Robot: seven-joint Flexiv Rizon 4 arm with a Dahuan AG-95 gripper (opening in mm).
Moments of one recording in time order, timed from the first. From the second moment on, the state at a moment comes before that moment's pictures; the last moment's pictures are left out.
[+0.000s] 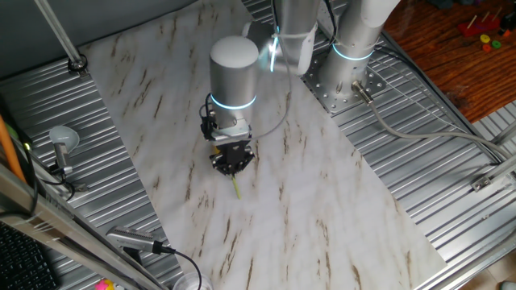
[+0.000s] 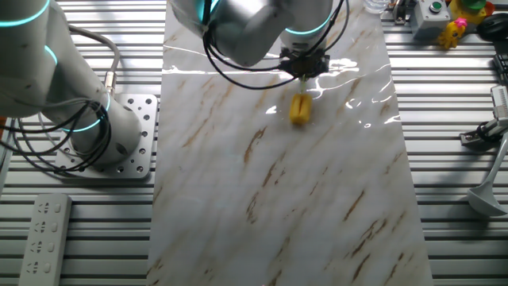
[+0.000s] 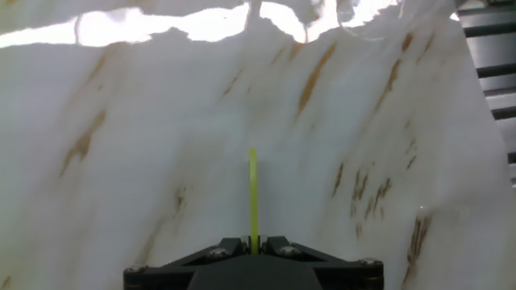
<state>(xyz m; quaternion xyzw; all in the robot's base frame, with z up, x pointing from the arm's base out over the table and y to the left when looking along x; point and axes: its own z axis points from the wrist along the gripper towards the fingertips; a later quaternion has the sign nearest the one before) 0.492 0.162 0.015 -0.65 0.75 0.02 0.12</state>
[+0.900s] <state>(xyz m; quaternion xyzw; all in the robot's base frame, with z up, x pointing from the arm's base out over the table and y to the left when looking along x) 0.494 0.169 0.032 -0.65 0.75 0.04 0.12</state>
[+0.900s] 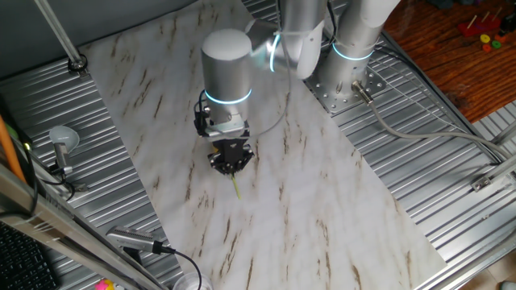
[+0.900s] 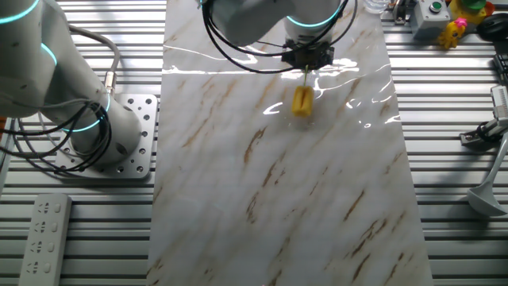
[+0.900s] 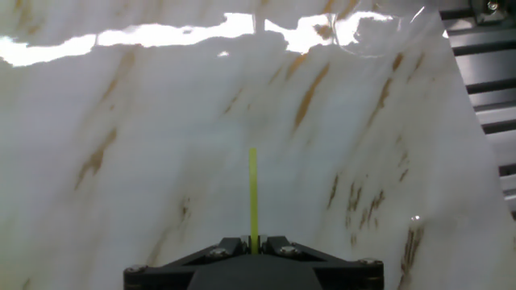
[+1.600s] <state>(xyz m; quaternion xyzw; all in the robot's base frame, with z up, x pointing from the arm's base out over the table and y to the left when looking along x) 0.484 0.150 0.021 -0.66 0.74 0.03 0.12</state>
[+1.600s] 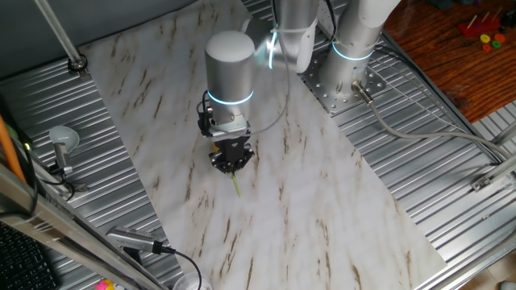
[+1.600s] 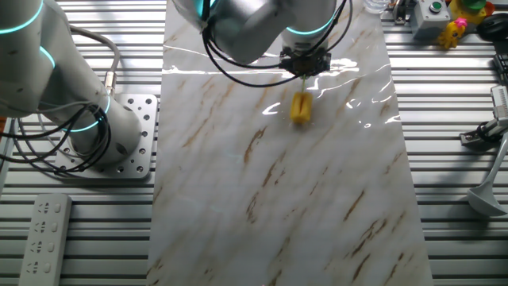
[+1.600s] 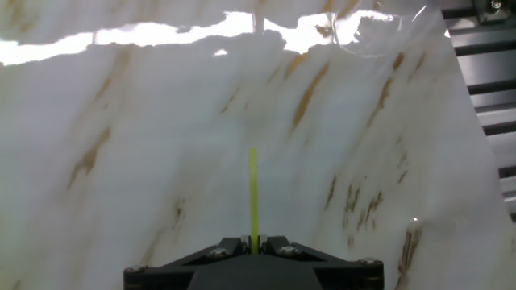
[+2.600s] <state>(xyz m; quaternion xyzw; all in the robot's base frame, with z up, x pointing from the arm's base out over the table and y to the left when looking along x) 0.450 0.134 0.024 -0.64 0.76 0.03 0.11</state>
